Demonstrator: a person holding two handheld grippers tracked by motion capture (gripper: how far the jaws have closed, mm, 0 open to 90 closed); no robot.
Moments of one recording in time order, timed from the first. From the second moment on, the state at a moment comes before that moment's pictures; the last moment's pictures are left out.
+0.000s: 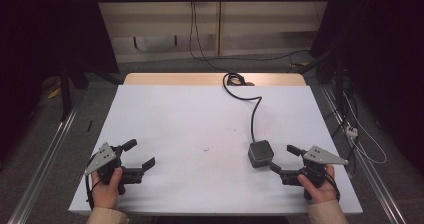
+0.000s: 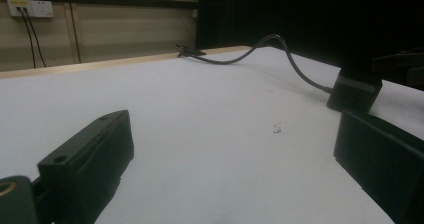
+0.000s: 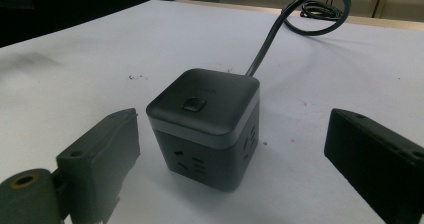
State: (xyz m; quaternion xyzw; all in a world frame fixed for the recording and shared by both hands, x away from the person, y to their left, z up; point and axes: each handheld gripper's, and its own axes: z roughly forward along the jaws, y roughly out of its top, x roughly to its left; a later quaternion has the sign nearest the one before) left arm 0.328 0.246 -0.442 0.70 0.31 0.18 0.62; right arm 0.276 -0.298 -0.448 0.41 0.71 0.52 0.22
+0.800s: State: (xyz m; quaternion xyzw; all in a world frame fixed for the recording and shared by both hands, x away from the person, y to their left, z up) left arm 0.328 0.245 -0.442 0.70 0.31 0.18 0.62; right arm 0.271 -0.301 -0.451 0.41 0.72 0.52 0.21
